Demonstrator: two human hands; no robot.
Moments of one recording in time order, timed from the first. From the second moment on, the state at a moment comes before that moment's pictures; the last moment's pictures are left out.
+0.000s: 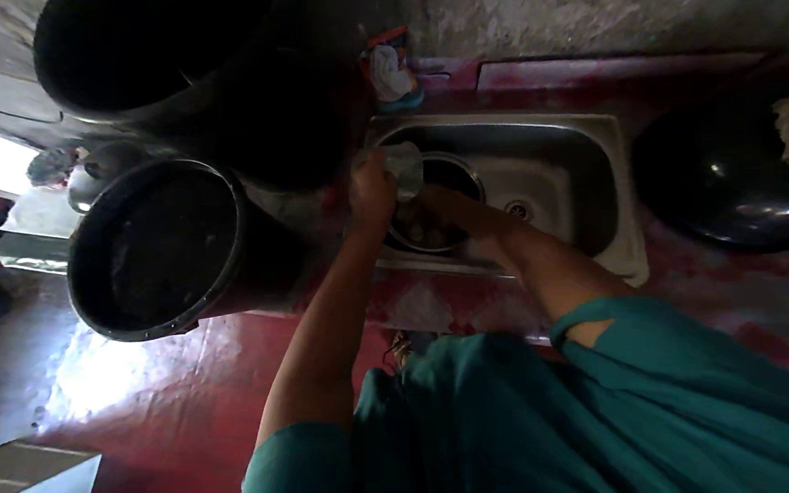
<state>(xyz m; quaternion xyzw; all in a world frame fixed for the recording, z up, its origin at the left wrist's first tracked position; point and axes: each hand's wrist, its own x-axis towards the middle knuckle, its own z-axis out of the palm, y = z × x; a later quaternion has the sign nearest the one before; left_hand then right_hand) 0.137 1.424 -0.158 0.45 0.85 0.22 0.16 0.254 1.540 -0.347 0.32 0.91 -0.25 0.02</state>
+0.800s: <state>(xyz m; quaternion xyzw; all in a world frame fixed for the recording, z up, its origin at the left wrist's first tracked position) 0.028 1.232 0.009 0.21 0.66 0.63 0.34 0.284 1.580 -0.334 0.33 0.88 -0.33 0.07</state>
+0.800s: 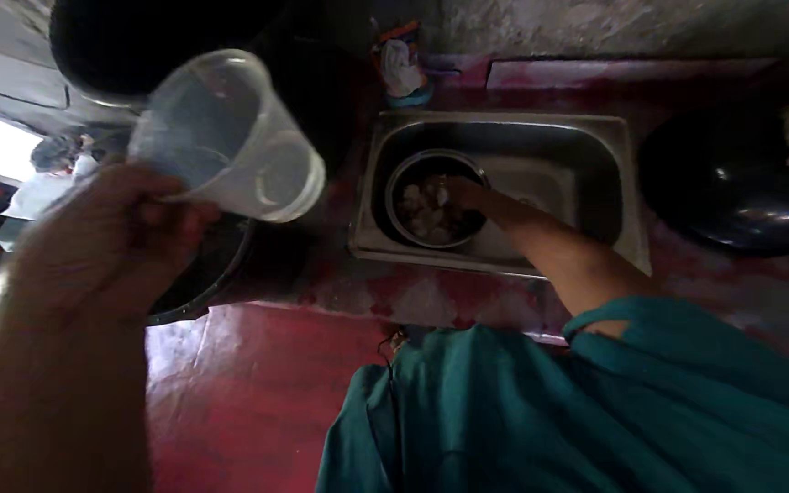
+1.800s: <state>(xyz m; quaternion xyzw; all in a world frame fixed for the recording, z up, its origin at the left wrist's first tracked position) -0.061 1.145 -0.088 0.18 0.78 0.58 0.15 0.261 1.555 -0.323 0.36 0.88 -0.29 0.08</state>
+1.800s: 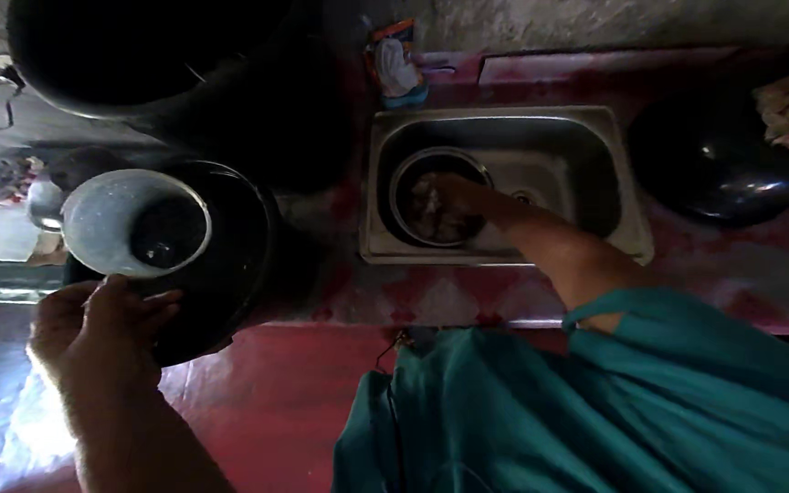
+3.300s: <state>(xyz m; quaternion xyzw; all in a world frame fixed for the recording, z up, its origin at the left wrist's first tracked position) -0.076 1.133 -0.100 0.22 0.68 0.68 0.17 0.255 1.507 -0.329 0.52 0.81 -0.25 0.11</state>
